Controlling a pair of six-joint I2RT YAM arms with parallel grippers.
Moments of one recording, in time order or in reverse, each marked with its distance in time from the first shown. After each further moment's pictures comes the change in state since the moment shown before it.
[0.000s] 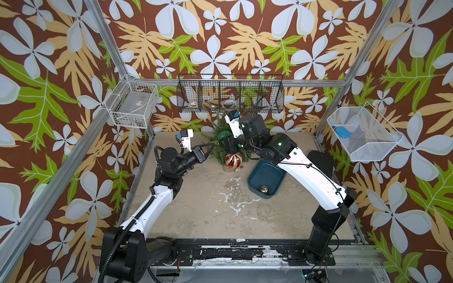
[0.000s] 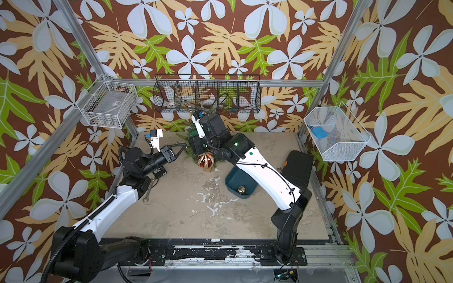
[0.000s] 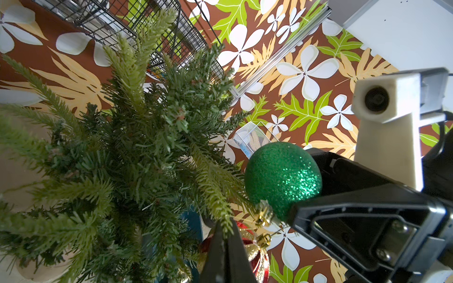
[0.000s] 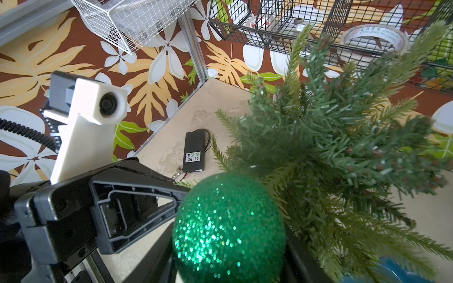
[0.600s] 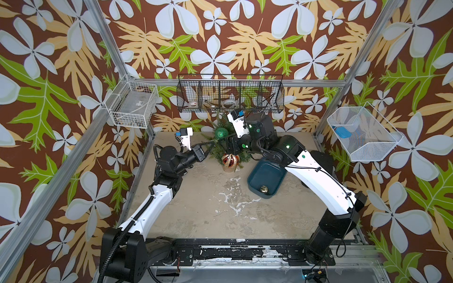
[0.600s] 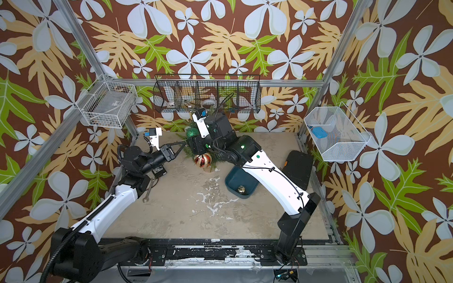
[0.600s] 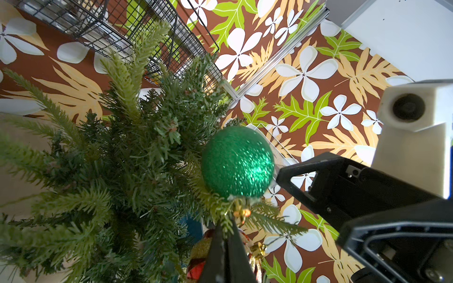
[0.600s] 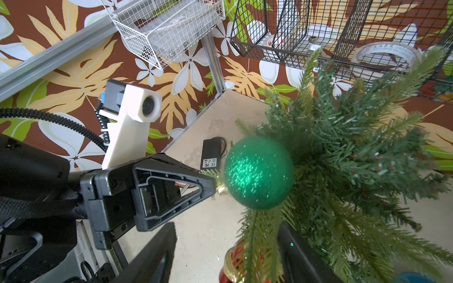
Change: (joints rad) left arm 0.000 -0.006 0.024 -0.035 -0.004 0.026; right arm 0.000 -0.096 -0.085 0.077 -0.070 0.008
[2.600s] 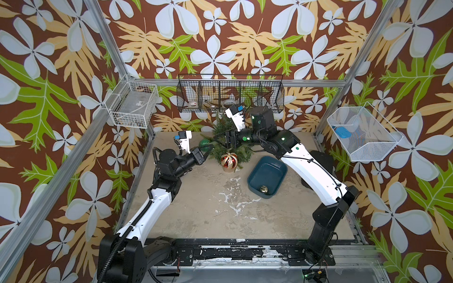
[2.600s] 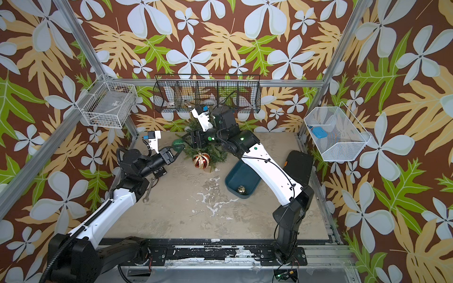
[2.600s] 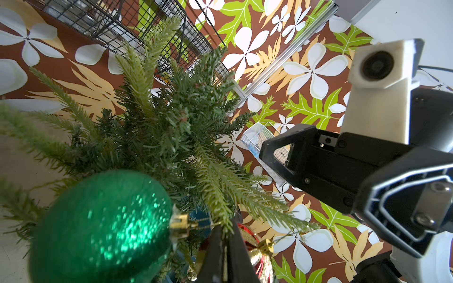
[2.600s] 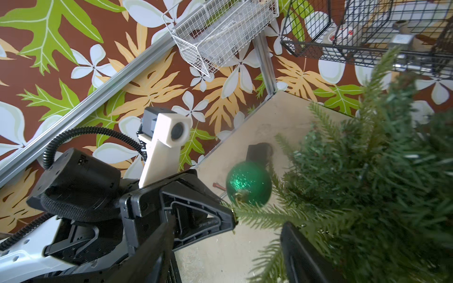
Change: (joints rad) left arm 0.000 -0.055 -0.047 -0.040 -0.030 0.038; right arm -0.122 0.085 -0.001 0.132 -0.417 0.042
